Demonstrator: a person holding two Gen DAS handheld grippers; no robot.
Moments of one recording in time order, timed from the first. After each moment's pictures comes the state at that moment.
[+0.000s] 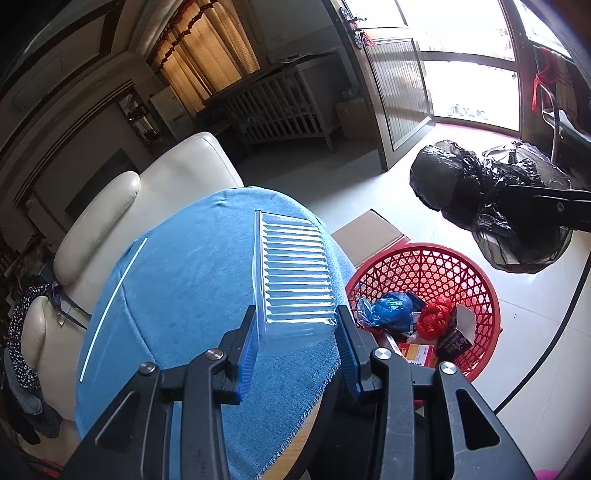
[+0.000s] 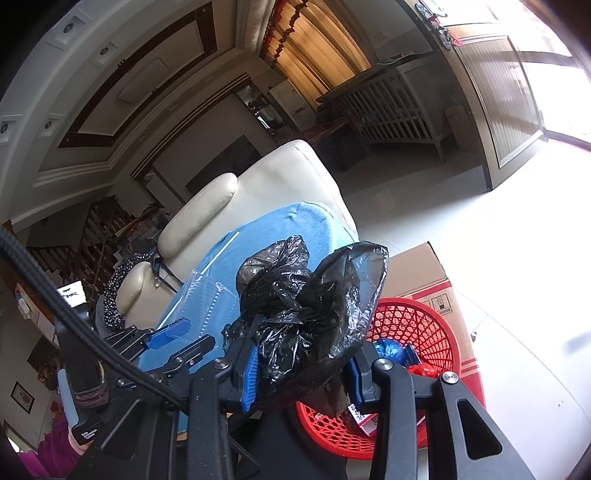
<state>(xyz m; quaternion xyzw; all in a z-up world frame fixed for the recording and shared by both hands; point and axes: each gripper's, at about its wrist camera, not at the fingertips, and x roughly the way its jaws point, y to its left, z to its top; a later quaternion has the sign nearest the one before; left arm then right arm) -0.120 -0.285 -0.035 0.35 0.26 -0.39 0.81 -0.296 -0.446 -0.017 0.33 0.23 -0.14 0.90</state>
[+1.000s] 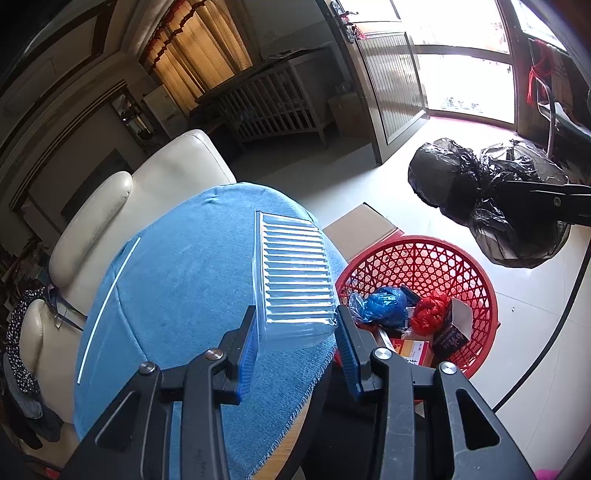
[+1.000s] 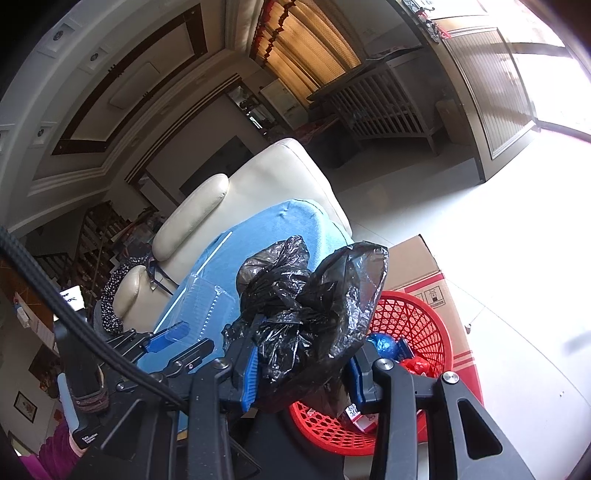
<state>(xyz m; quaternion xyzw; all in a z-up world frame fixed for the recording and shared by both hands) -0.124 -0.293 -0.042 0.36 0.27 -0.40 0.80 -0.305 -0.451 -0.025 0.35 0.23 -0.15 0.89</state>
